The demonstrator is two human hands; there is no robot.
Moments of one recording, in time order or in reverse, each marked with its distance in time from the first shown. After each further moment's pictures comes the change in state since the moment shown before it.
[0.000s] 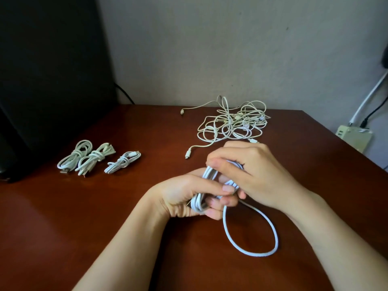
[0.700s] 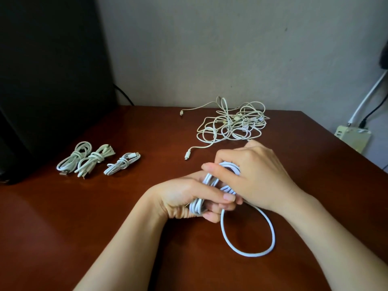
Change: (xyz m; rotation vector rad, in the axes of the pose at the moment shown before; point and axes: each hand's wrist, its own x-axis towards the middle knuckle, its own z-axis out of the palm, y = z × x) left_hand -0.003 0.001 0.001 0.048 0.104 -0.045; right_hand -0.002 0.001 0.004 -0.376 0.014 0.113
